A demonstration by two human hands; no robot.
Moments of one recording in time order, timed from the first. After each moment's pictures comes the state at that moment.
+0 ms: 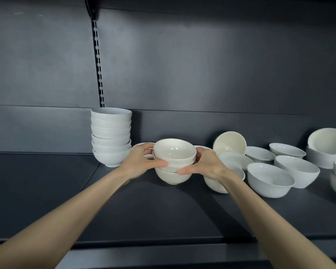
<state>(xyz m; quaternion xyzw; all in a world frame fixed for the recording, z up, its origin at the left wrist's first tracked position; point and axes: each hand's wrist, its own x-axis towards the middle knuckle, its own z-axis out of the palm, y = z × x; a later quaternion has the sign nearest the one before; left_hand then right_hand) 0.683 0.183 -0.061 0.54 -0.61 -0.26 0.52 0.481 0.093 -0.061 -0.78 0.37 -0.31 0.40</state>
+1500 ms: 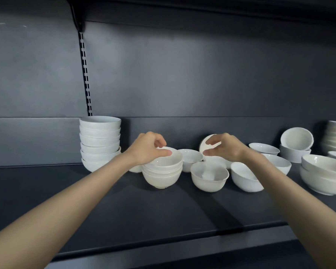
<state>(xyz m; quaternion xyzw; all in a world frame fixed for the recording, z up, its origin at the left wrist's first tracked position) 0.655 0.172 -0.005 0.62 -0.70 -0.07 0.36 0.407 0.093 0.004 -0.82 0.49 -0.25 0.14</state>
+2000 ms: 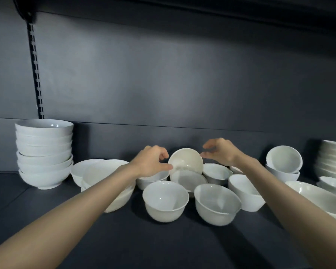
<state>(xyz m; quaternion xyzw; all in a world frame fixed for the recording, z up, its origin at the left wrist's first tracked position) 0.546 0.060 -0.019 0.64 -0.70 -0.06 0.30 0.318 -0.029 0.015 -0.84 0.48 -0.23 0.10</state>
